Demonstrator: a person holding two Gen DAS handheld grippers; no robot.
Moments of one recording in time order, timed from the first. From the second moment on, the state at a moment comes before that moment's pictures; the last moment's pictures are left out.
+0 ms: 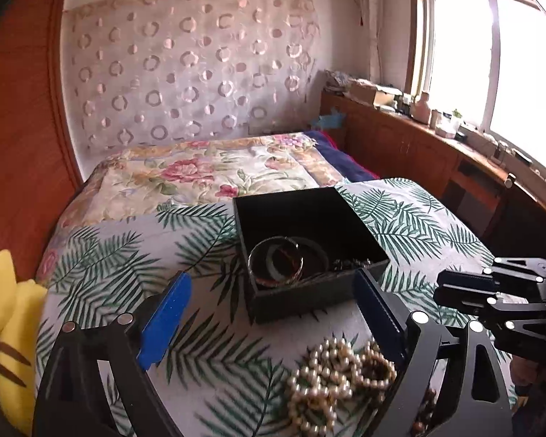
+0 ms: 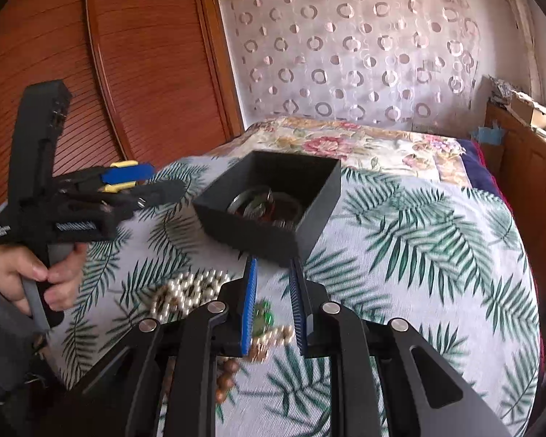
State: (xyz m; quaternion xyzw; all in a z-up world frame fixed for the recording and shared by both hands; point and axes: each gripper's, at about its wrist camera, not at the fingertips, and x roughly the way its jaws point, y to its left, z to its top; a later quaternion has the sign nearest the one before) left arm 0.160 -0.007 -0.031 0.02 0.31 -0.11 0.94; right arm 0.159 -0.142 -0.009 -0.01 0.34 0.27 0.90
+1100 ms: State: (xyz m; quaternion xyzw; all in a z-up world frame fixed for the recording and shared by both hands) left arm 0.090 0.030 -0.073 -0.01 0.33 -0.09 0.94; right arm 0.144 -0.109 -0.054 -0.04 0.43 0.29 0.85
